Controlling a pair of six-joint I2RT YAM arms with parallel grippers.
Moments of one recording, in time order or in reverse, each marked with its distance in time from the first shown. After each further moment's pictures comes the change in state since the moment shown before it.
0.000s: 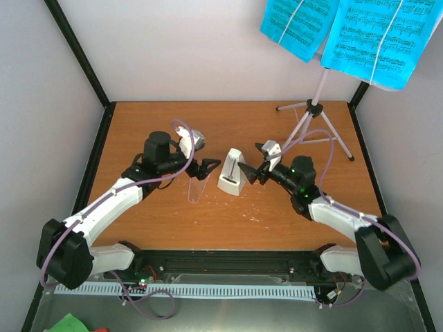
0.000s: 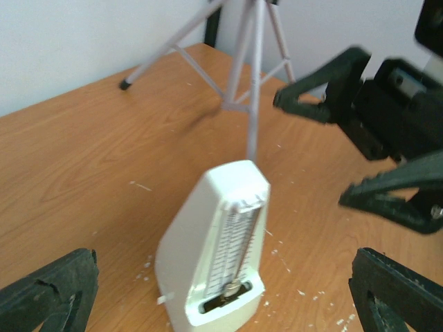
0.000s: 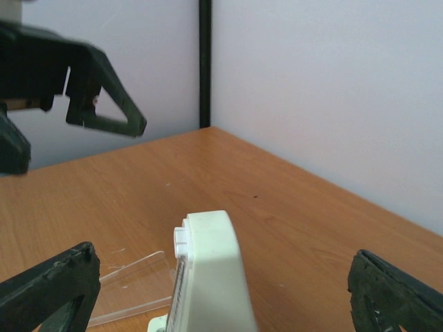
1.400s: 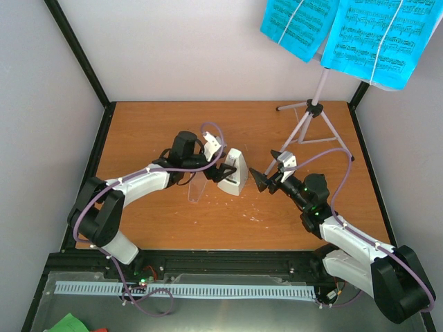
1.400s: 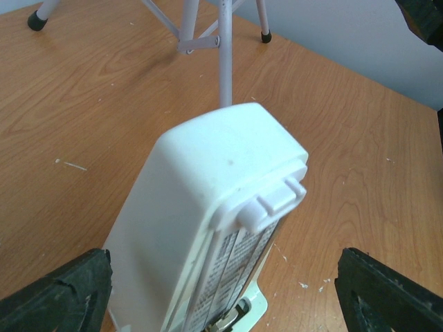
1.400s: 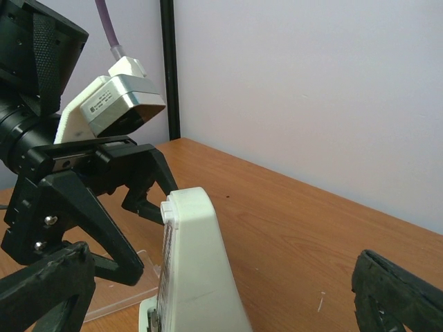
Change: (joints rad) left arm -0.061 0.355 0.075 0.139 0.091 0.050; right arm -0.006 -0.208 -0.155 0.009 0.116 0.047
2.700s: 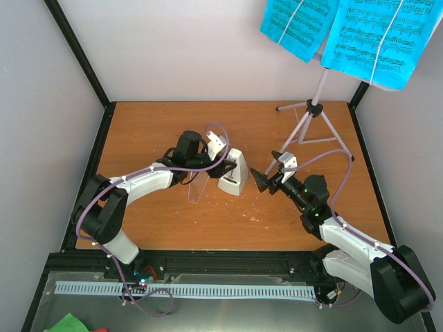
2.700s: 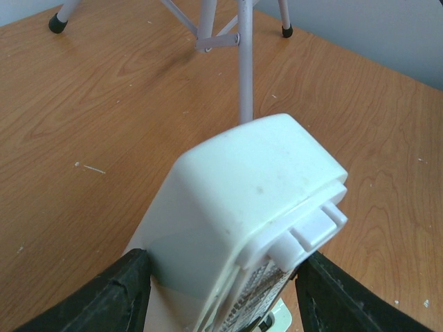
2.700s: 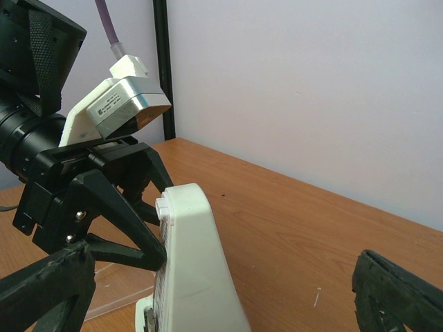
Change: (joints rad) left arm -0.026 0.030 0.031 -0.004 -0.084 0.017; right arm 0.000 0.000 -0.017 0.018 0.019 0.008
